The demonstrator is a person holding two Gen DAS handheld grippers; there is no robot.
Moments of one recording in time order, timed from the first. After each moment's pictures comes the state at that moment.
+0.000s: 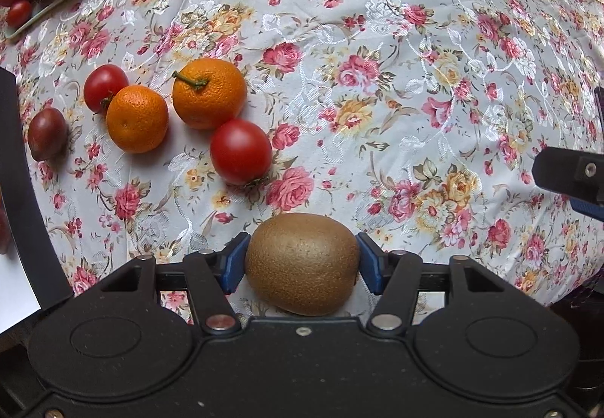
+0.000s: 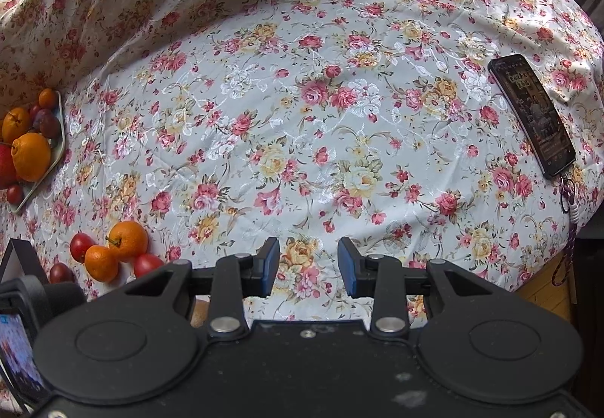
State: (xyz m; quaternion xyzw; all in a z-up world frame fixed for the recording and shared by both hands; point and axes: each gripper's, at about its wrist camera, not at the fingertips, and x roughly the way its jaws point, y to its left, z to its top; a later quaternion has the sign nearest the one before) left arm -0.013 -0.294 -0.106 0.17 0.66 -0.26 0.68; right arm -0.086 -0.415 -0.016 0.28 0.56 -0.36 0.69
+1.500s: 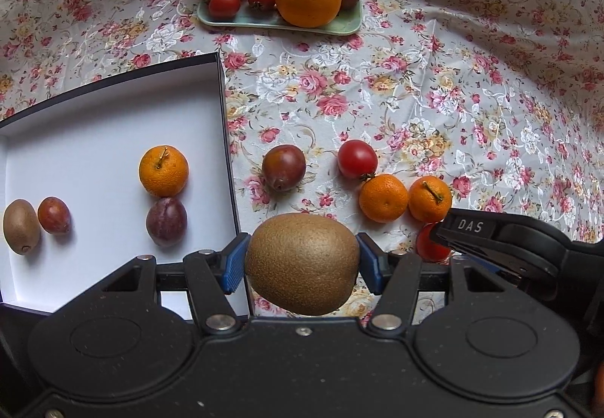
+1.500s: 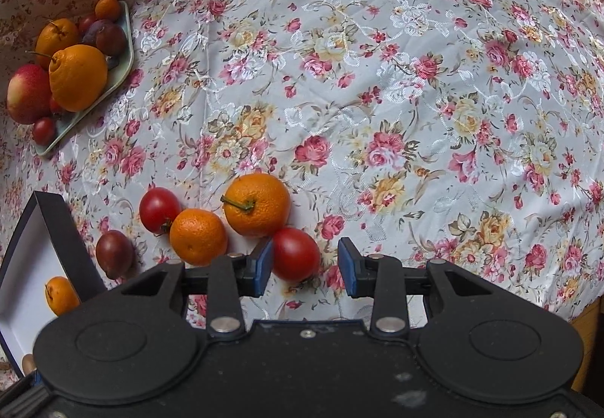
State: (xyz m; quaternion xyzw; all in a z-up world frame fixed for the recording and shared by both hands) left arm 0.075 -0.159 -0.040 0.05 0.64 -0.15 0.75; right arm 0.019 -0.332 -0.086 0.28 0.61 -0.28 0.69
